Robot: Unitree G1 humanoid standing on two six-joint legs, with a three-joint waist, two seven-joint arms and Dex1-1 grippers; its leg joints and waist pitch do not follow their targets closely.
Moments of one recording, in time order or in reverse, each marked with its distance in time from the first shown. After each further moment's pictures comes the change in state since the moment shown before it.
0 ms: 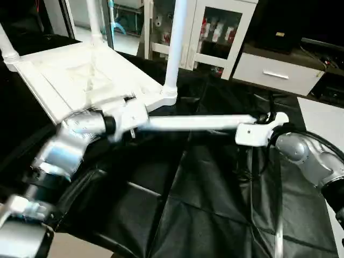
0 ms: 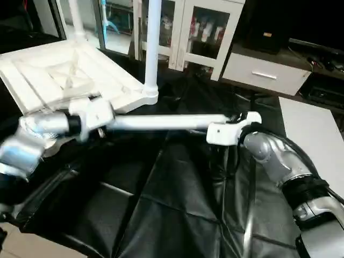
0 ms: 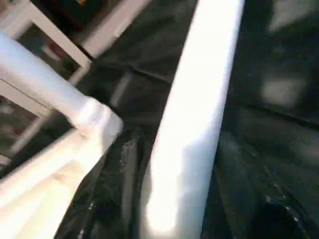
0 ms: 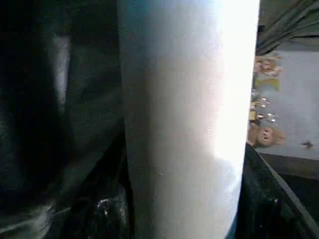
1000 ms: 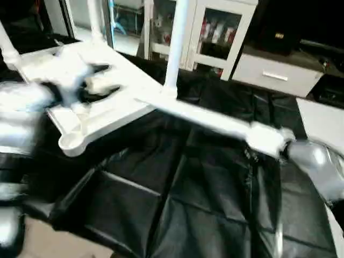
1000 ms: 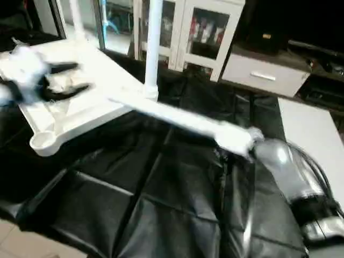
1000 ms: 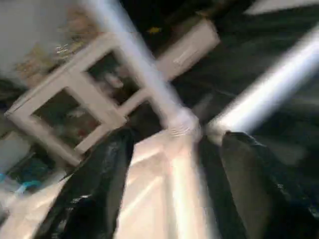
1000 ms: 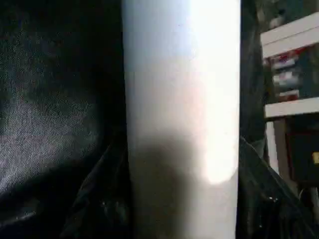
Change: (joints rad) left arm -0.079 0.117 0.149 0.088 -0.149 -0.078 -0.066; right arm 0.155 0.005 -0.157 -0.082 0.261 0.089 0.306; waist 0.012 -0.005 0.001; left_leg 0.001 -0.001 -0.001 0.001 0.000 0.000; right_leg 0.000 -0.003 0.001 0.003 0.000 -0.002
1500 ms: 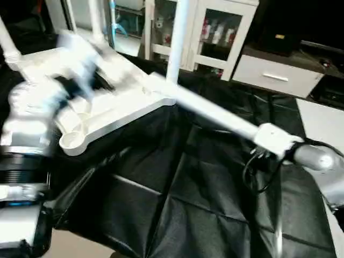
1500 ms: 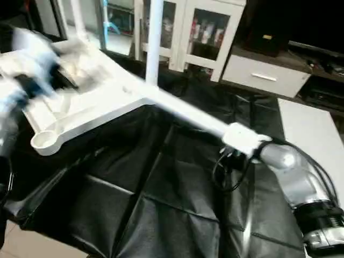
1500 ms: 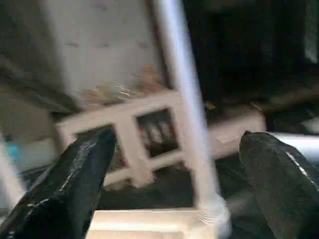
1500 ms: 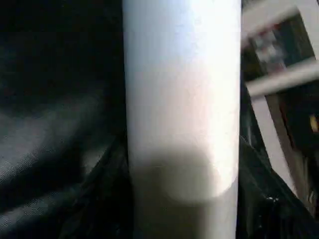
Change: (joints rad) left arm -0.009 -0.138 0.266 -0.036 -0.207 0.123 0.286; right arm 0.066 0.035 -0.147 -0.086 0.136 0.174 -0.003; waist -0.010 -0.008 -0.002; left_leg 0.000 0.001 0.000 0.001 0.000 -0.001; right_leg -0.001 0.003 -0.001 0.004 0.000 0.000
